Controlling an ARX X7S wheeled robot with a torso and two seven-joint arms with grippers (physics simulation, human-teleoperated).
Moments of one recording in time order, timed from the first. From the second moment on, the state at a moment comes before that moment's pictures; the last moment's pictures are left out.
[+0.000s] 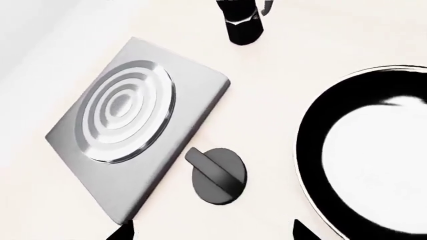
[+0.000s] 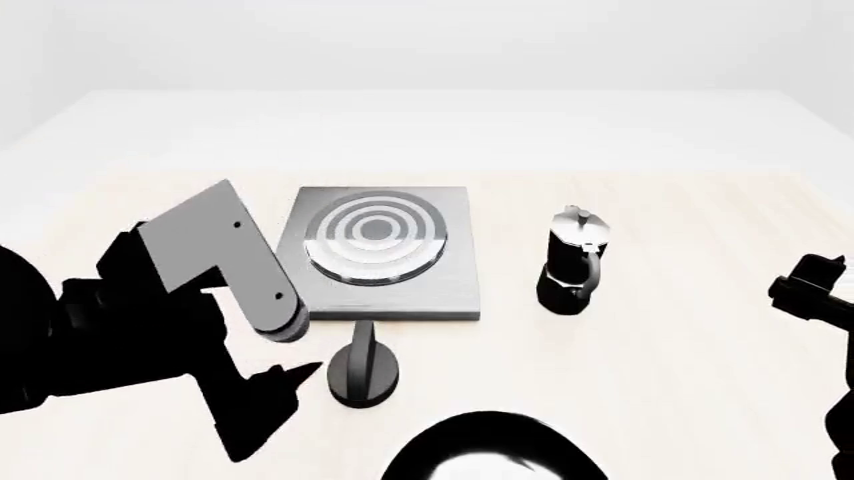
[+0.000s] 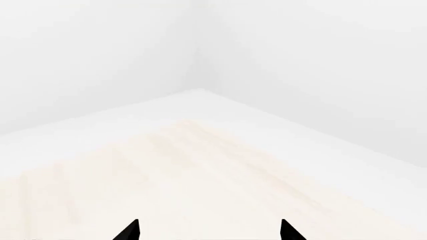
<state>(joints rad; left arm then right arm) -1.50 -0.91 0.75 0.46 -1.79 -1.50 -0.31 0.47 0.38 0.45 -0.30 0.22 0.96 0.29</state>
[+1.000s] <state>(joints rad) -1.44 -0.95 0.93 0.67 -2.04 -1.38 -0.39 0.47 0.38 0.43 -0.29 0.21 0.95 0.31</state>
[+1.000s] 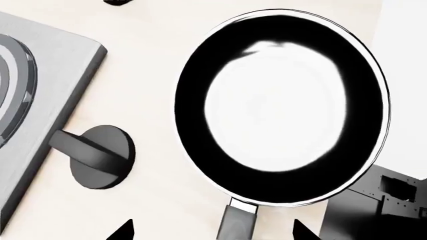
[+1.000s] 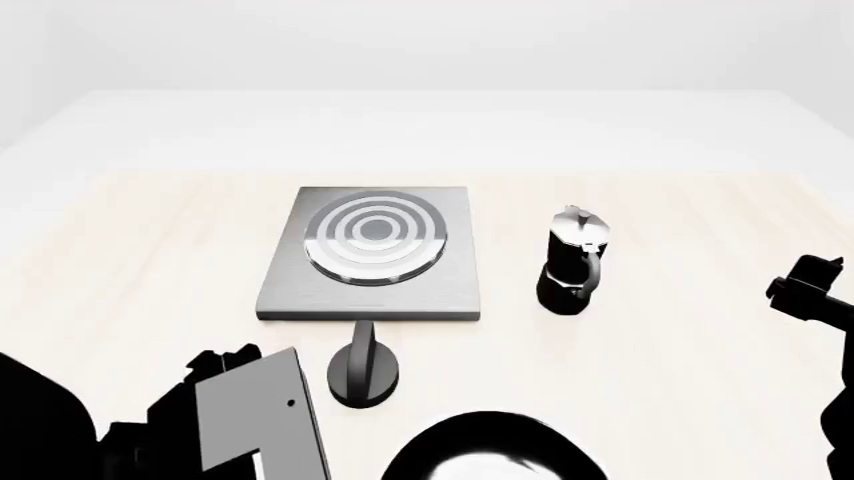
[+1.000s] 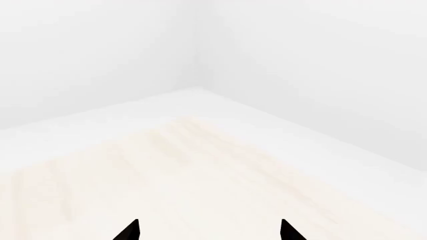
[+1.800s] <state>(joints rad) -1.33 -0.97 0.98 0.70 -2.01 -1.35 -0.35 0.46 0.38 0.42 -0.28 0.21 0.94 0.32</state>
